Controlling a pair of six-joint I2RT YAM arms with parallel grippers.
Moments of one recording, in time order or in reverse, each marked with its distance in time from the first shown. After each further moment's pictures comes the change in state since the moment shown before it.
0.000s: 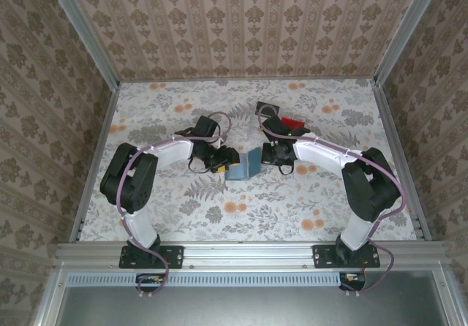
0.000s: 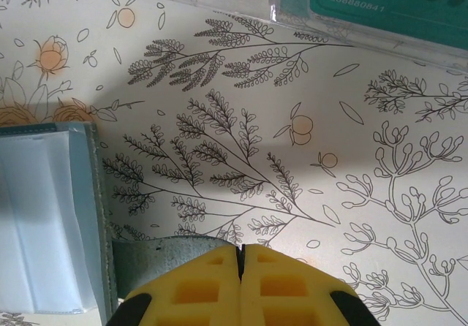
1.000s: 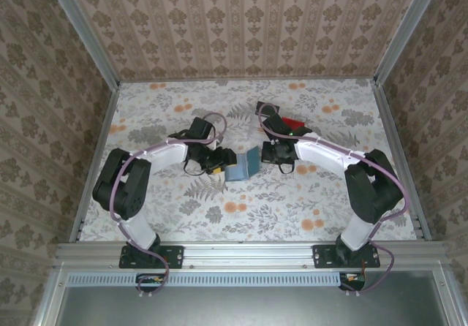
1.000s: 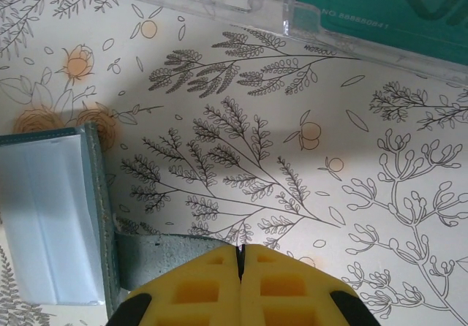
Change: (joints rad) left arm 0.019 -0.072 -0.062 0.002 0.003 0.025; right arm 0.000 -0.022 0.003 0.003 -0.003 -0.011
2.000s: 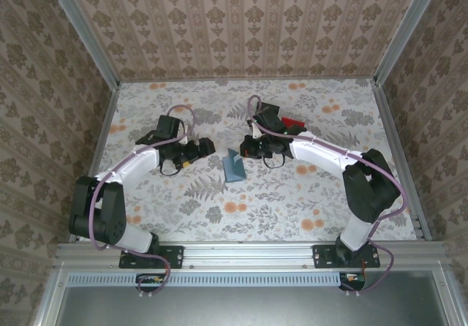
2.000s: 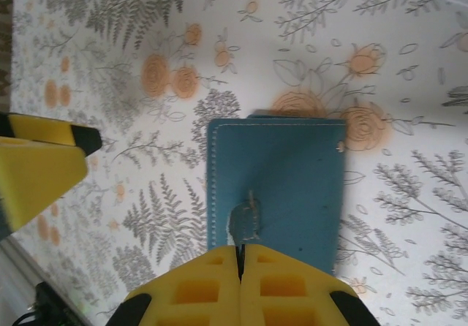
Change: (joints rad) left arm 0.211 -0.264 -0.112 -0.047 -0.104 0.087; right arm 0.045 0.017 0.064 0.199 -0.340 -0.036
